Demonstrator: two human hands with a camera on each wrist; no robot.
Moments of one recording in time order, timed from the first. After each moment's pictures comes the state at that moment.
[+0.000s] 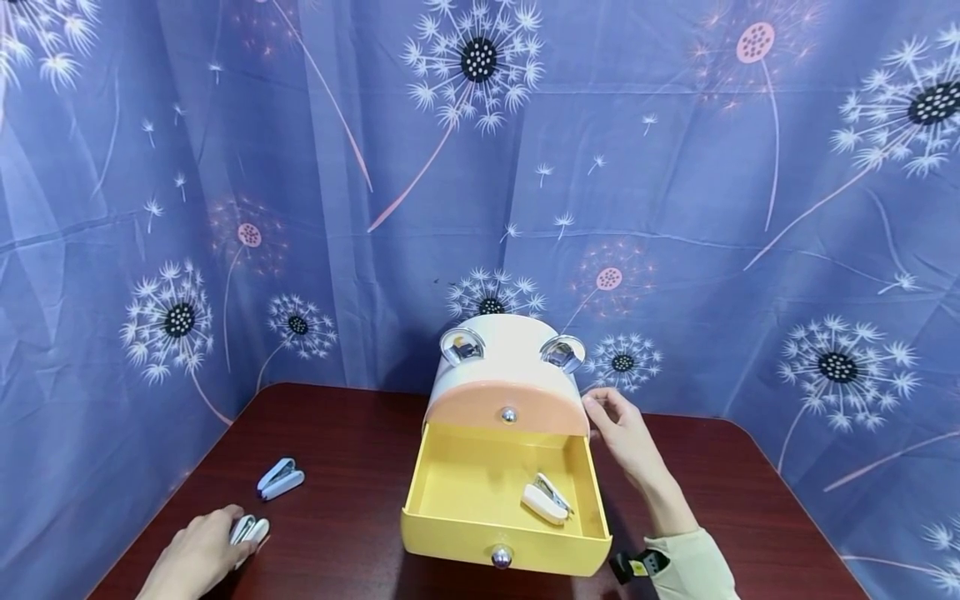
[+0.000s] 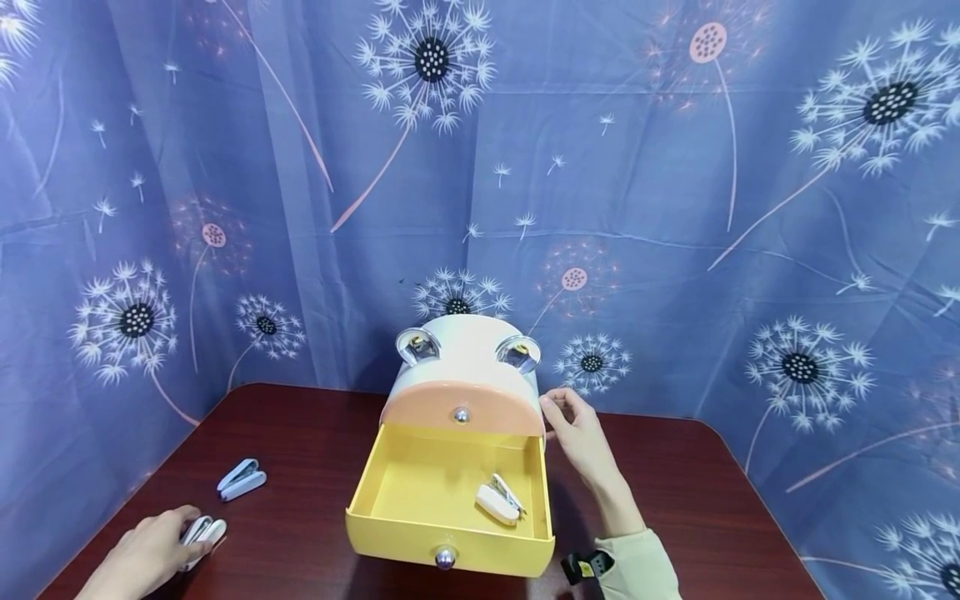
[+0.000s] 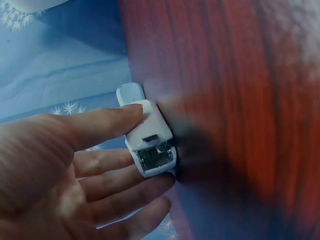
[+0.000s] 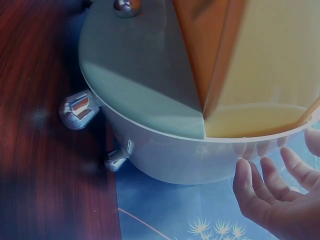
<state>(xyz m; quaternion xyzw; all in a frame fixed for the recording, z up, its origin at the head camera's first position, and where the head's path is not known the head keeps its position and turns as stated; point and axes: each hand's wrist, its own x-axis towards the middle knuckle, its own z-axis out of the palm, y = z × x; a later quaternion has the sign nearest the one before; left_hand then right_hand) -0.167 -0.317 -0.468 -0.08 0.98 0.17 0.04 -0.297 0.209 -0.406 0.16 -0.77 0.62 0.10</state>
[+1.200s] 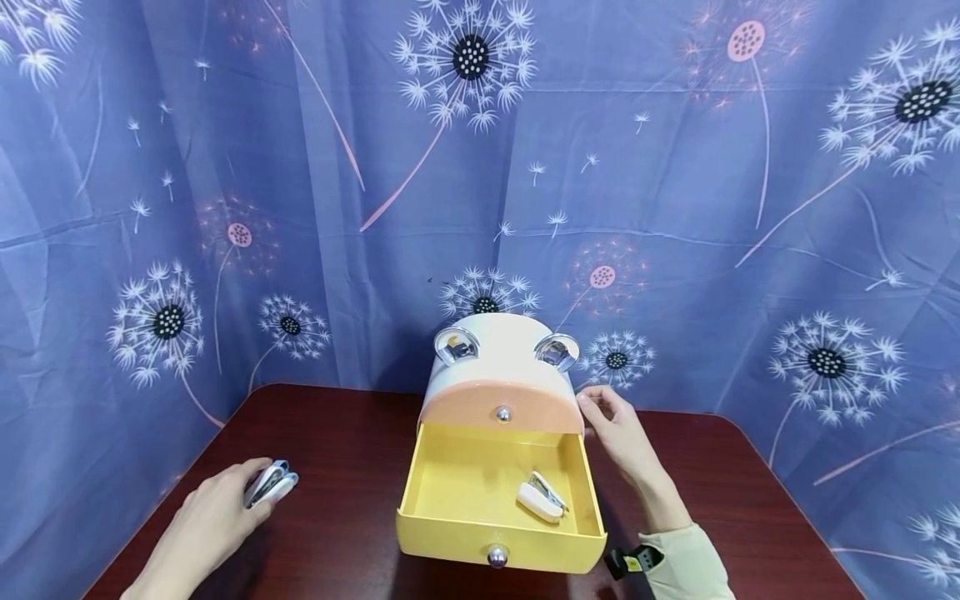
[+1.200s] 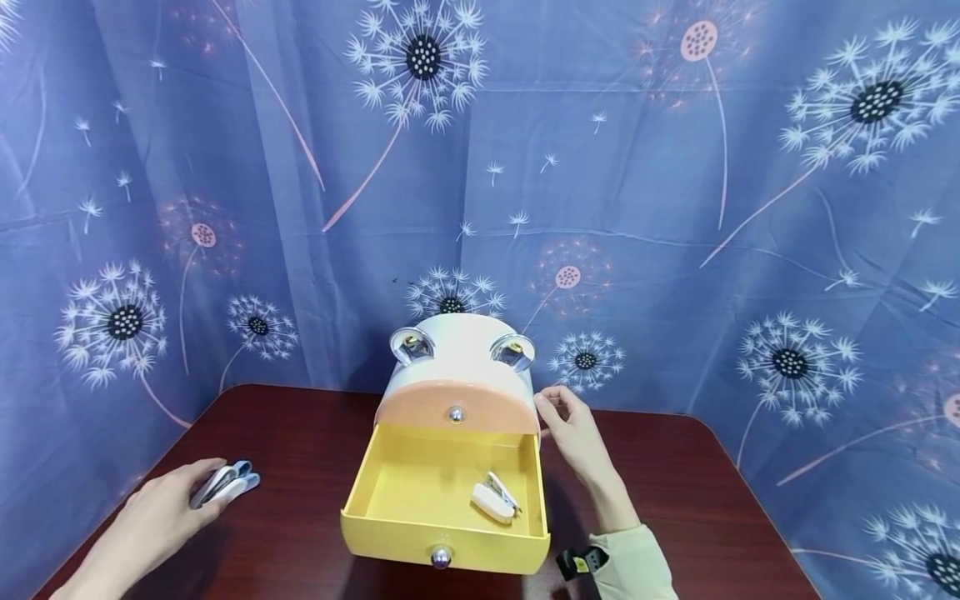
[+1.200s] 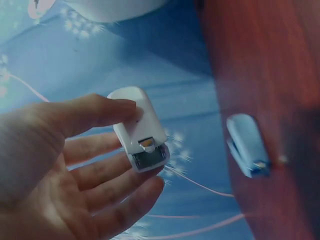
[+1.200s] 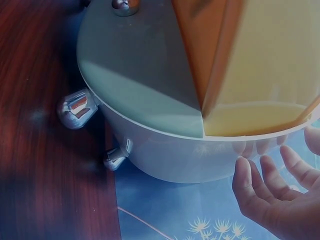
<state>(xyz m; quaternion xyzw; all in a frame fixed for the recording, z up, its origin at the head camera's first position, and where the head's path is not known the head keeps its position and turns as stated) -0.165 -0.276 -0.412 0.04 0.97 0.17 -0.18 -0.296 0.210 -0.406 0.15 -0.77 0.62 0.10</state>
